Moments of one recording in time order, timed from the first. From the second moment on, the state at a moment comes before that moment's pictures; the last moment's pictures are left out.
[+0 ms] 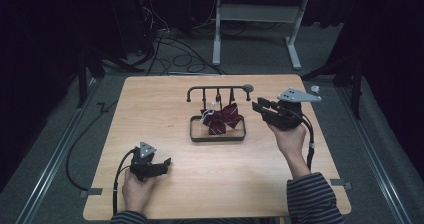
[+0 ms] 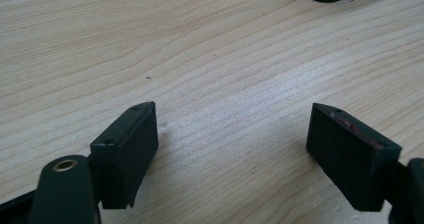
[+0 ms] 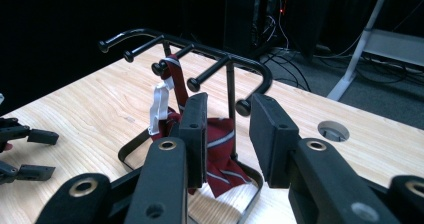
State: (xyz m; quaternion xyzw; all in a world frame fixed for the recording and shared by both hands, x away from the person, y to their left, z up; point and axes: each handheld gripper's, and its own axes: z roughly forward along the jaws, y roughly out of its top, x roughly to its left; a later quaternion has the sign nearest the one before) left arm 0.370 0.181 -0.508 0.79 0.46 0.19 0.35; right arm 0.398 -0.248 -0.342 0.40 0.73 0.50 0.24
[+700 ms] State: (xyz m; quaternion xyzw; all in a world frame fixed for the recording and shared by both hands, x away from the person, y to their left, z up) left arm 0.370 0.181 -0.508 0.79 0.46 0.19 0.35; right arm 0.379 -0.270 -0.354 0.41 0.73 0.50 0.24
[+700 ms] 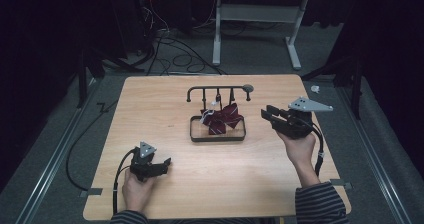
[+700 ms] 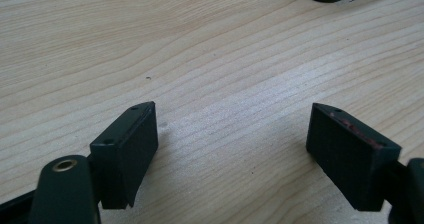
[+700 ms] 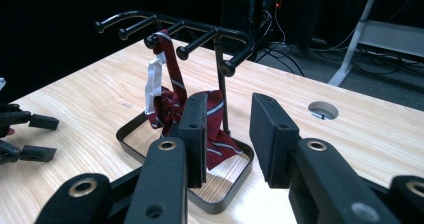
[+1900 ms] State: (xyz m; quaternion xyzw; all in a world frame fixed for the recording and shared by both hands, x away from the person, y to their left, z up) left arm 0.370 0.181 -0.508 0.79 0.46 0.19 0.35; right arm 0.337 -0.299 -0.387 0.44 0.70 0.52 0.22
